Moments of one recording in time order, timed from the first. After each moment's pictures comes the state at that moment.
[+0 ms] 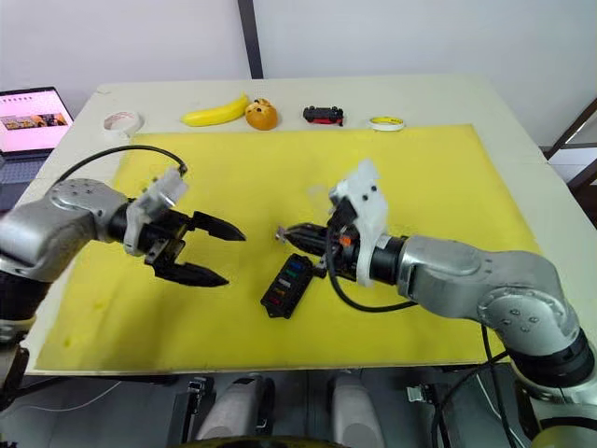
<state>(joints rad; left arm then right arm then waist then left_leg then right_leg) -0.69 0.86 -0.30 0.00 -0.57 0.41 -1.53 -0.46 -0.84 0.11 -0.73 1.34 0.95 -0.02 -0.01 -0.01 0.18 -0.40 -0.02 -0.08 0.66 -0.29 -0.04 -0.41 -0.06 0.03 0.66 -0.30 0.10</state>
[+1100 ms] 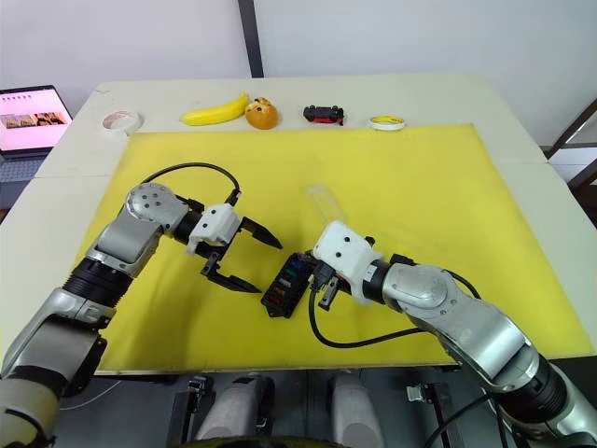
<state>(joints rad) -0.75 0.60 -0.35 0.27 -0.27 0.00 -1.59 -0.32 -0.80 0.31 -0.75 0.48 0.83 0.37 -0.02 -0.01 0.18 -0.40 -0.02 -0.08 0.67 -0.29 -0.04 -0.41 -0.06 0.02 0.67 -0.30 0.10</state>
